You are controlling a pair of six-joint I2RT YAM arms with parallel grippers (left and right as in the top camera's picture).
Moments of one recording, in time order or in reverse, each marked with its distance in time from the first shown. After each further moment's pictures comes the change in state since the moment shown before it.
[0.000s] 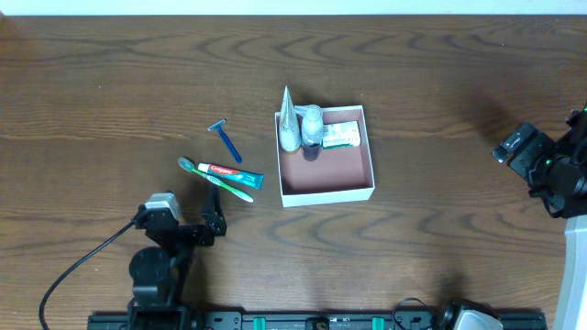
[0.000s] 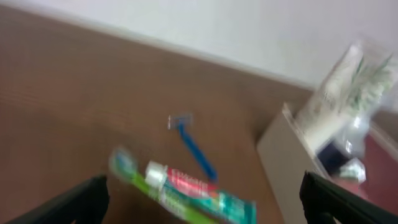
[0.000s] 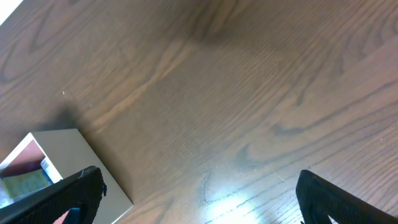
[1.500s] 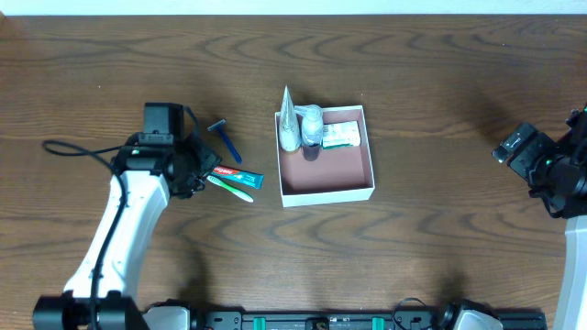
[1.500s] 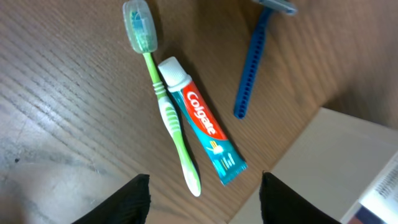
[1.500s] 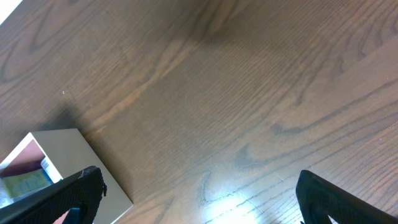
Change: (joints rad) left arm -0.012 1.336 0.892 -0.509 0.029 -0.558; right arm 0.000 0.000 0.001 -0.002 0.000 0.000
